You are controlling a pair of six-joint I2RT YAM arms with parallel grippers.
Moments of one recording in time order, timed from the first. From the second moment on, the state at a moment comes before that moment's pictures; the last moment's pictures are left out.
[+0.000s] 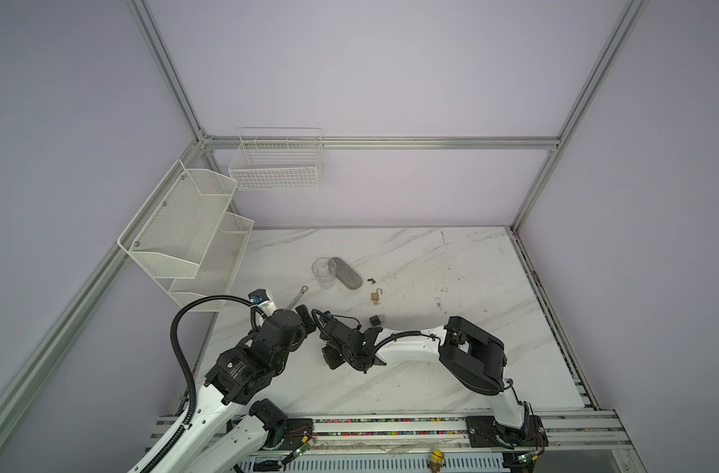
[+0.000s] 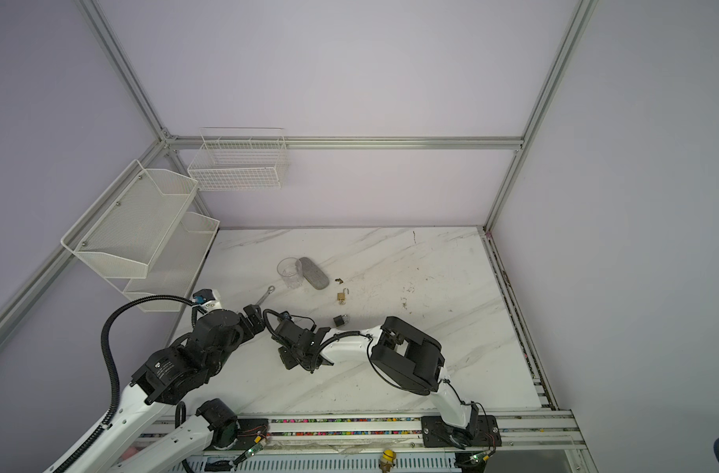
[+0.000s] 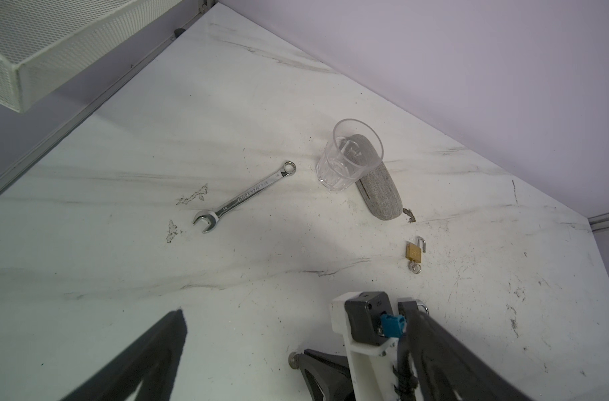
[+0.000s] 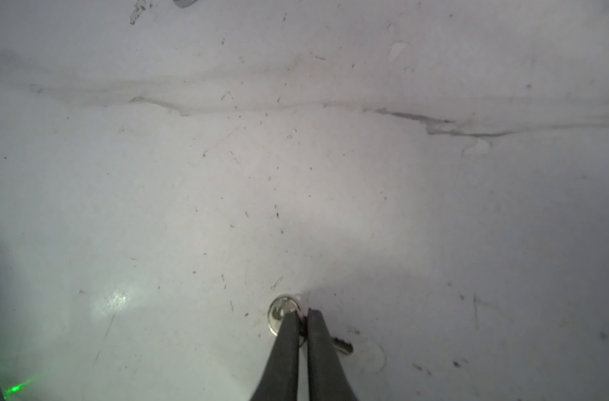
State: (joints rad) left arm -0.60 0.68 0.83 -0.87 -0.59 -0.86; right arm 1.21 2.10 1.38 -0.18 0.09 0.55
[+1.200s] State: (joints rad) left arm -0.60 0.76 0.83 -0.76 -0.54 -0.82; right arm 1.03 1.69 1.13 -0.09 0.05 0.60
